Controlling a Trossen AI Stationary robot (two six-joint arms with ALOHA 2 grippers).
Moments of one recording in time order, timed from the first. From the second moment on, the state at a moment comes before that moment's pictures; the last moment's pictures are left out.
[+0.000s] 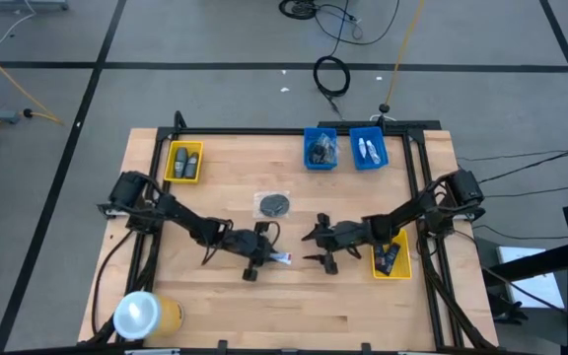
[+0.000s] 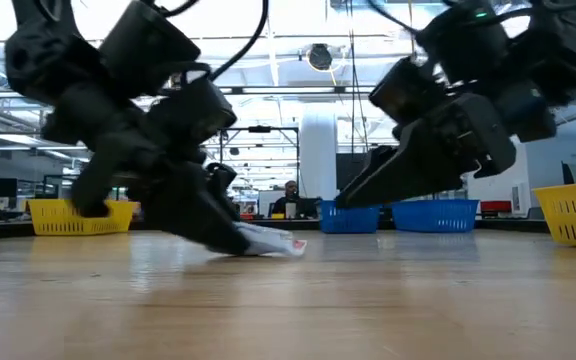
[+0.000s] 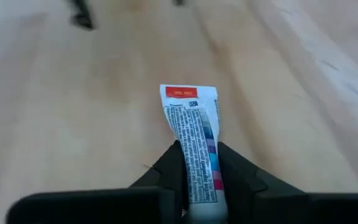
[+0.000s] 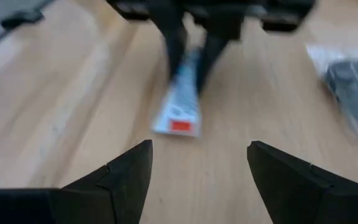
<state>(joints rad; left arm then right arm) -0.25 1.86 0.66 0.56 -0.03 0.01 0.21 1.77 0.54 0.77 0.05 0.09</state>
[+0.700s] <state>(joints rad) 0.01 1.86 0.74 0.73 0.38 -0.34 0.24 1.77 0.53 0.91 0.27 -0.86</state>
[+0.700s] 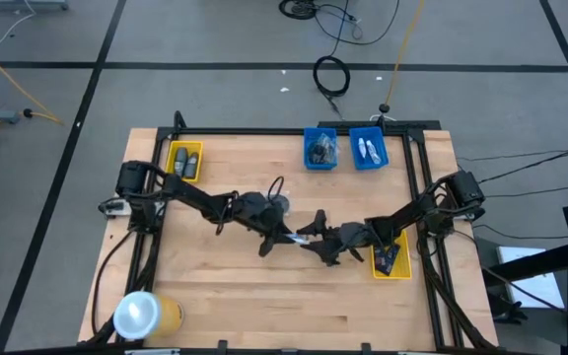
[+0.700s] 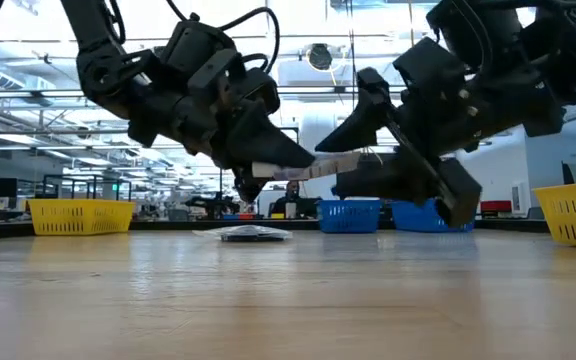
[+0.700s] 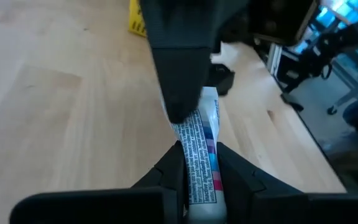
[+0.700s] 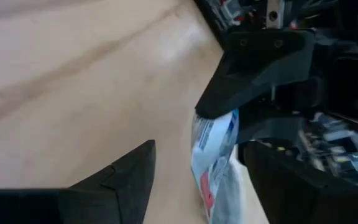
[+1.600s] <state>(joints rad) 0.18 1.77 0.76 0.67 0.66 -0.33 0.25 1.74 0.53 0.79 0.32 -0.45</state>
